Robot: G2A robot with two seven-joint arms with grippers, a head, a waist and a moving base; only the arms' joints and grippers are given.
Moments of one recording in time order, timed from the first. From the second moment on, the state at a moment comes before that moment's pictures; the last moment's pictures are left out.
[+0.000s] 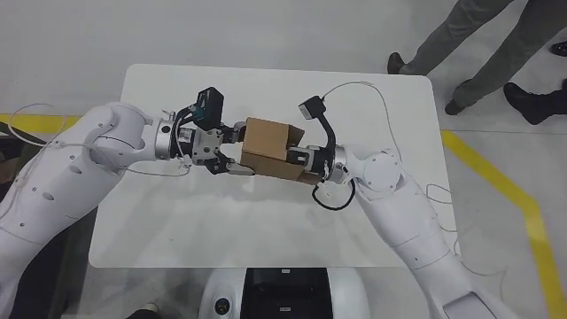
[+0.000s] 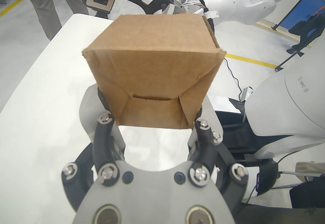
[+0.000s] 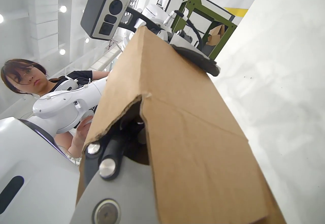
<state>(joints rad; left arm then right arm) 0.85 -0.57 -0.84 -1.69 0.36 -1.01 -0.40 -1.04 -1.40 0.99 -1.43 0.21 -0.47 0.92</state>
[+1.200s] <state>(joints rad) 0.78 -0.53 -0.75 -1.69 0.33 -1.01 -0.35 -0.99 -1.42 0.89 -1.38 0.12 -0.54 0.83</state>
